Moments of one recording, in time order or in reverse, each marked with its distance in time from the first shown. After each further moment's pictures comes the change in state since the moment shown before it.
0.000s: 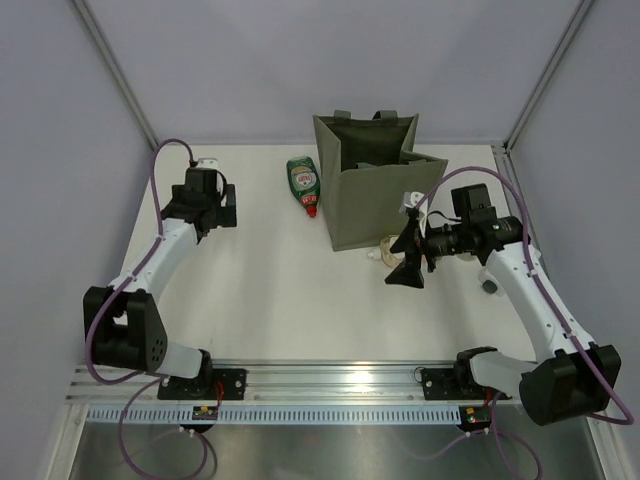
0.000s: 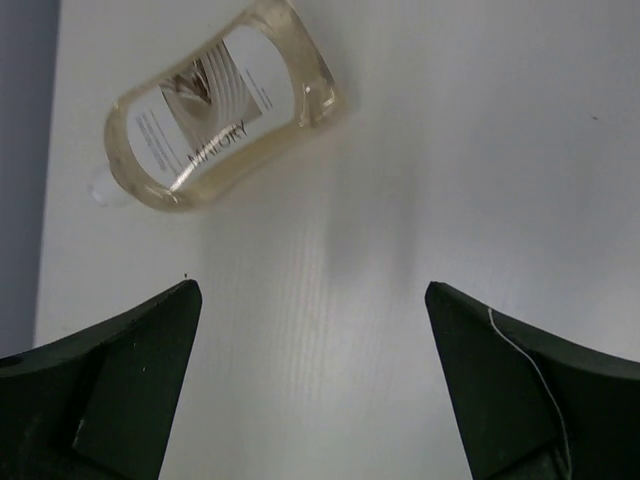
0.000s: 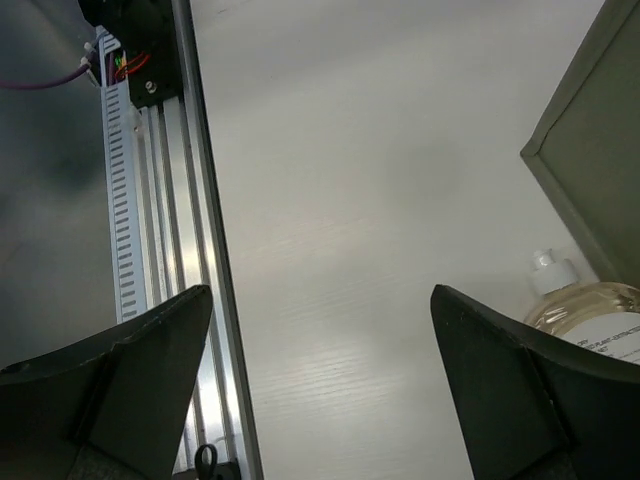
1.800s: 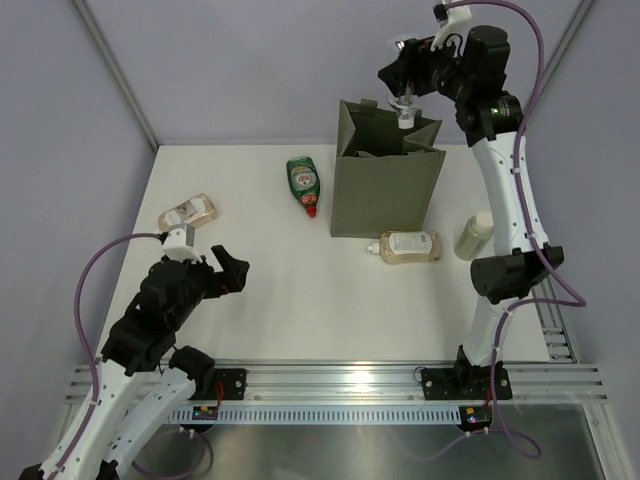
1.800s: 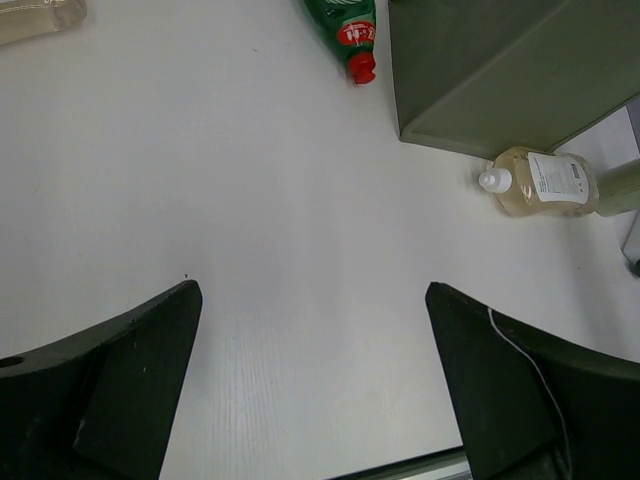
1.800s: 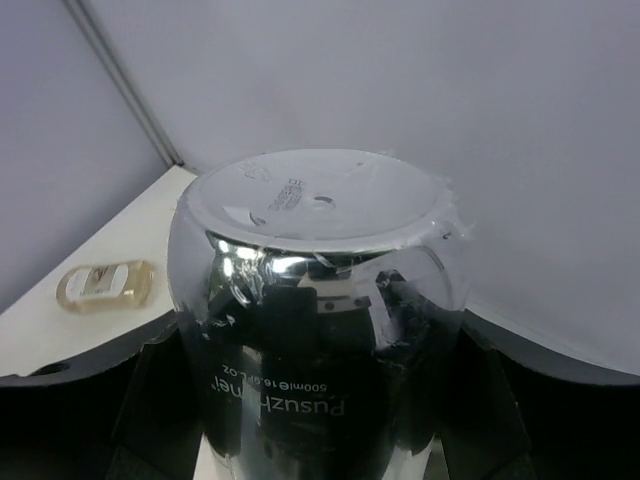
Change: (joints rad) left arm -0.327 -0.973 -0.354 -0.217 0.145 -0.410; right arm -0.013 0.732 1.300 0.328 0.614 0.724
